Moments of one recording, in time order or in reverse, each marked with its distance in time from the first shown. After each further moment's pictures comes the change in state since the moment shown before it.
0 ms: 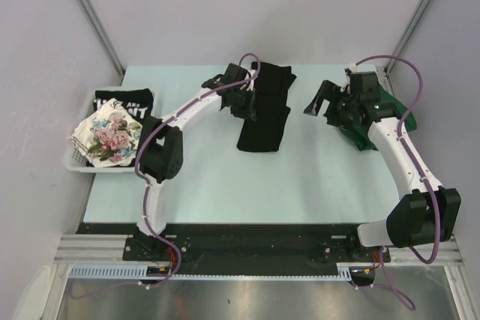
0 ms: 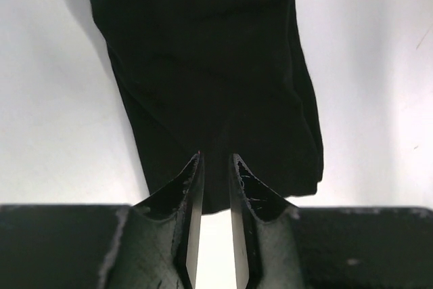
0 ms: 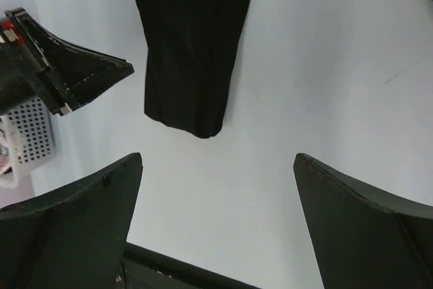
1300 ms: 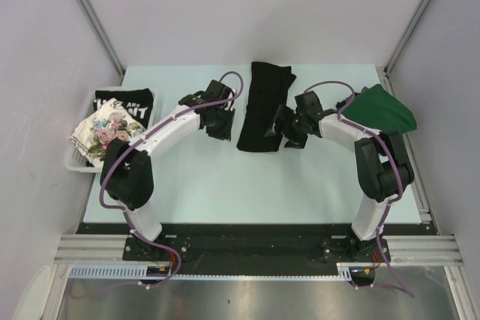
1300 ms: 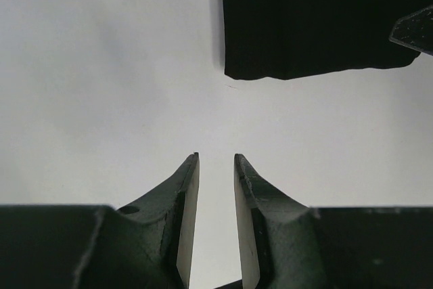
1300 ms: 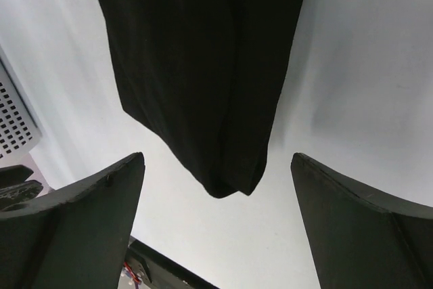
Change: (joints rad) left arm -0.006 -0.393 -0.422 -0.113 -0.192 0.037; right arm 0.246 0.430 -0.088 0.307 -0.038 0.232
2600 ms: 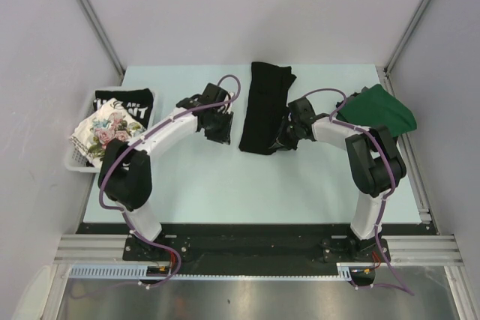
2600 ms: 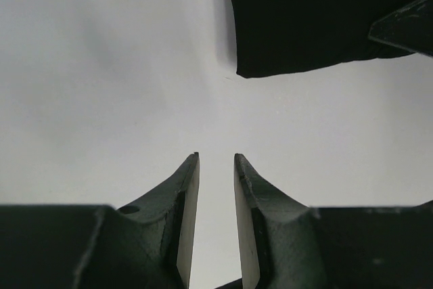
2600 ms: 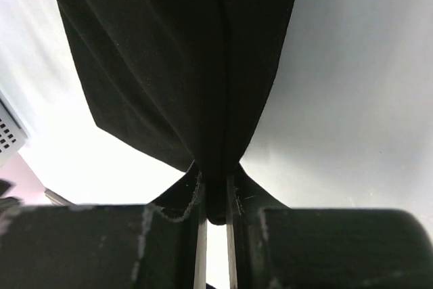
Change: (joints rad) left arm 0.024 -0.013 -0.048 0.029 0.051 0.021; right arm 0.043 0.073 -0.020 0.022 0.001 0.055
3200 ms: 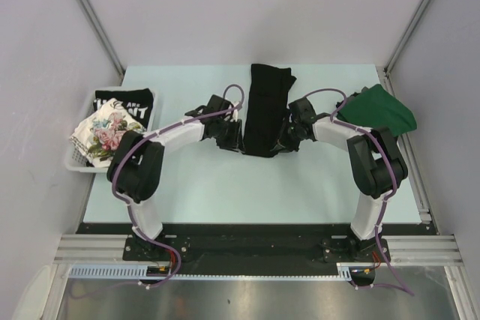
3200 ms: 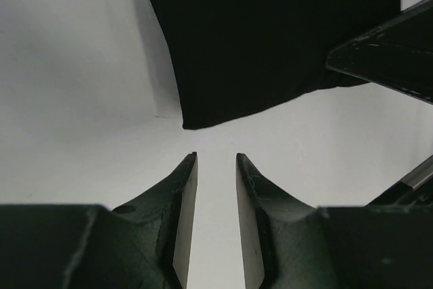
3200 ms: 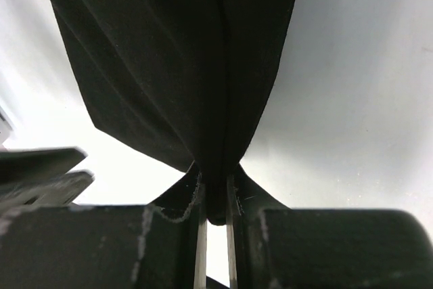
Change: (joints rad) left arm 0.000 0.077 -0.162 0.301 0.249 -0.116; right arm 0.000 -0.018 0.000 -0.061 0.001 -0.032
